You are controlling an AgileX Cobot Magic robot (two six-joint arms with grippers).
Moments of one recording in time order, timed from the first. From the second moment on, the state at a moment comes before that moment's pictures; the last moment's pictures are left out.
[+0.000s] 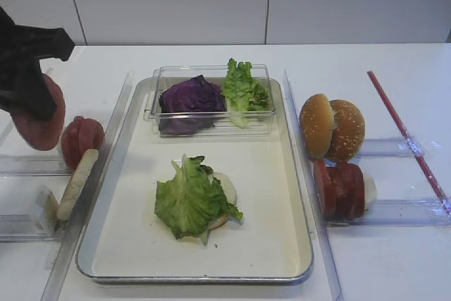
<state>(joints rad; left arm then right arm) -0.19 1.35 -1.19 -0.17 1.19 -0.11 0.02 -0.02 -0.47 0.04 1.13 -0.01</state>
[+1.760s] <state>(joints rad) -0.07 1.34 -0.72 -1.50 1.11 0.66 0.02 -0.02 -0.47 0.04 1.13 -0.01</state>
